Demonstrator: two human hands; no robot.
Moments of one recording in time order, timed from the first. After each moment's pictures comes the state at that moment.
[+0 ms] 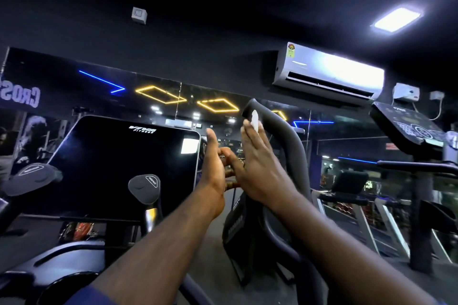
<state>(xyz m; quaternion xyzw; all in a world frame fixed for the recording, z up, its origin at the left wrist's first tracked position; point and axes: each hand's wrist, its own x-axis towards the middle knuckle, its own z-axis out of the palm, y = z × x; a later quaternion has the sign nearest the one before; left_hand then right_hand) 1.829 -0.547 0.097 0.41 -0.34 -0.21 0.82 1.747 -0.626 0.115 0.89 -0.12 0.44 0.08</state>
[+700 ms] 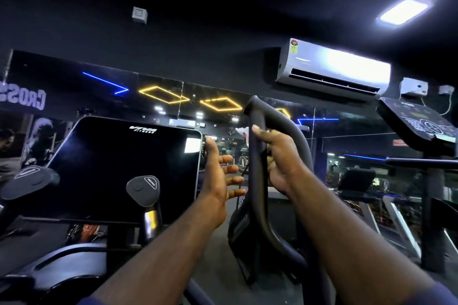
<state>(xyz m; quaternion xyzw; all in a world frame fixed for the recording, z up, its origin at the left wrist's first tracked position) 1.835 -0.561 0.082 0.42 -0.31 -0.21 0.82 1.744 -0.650 0.138 0.67 -0.03 0.45 -0.60</state>
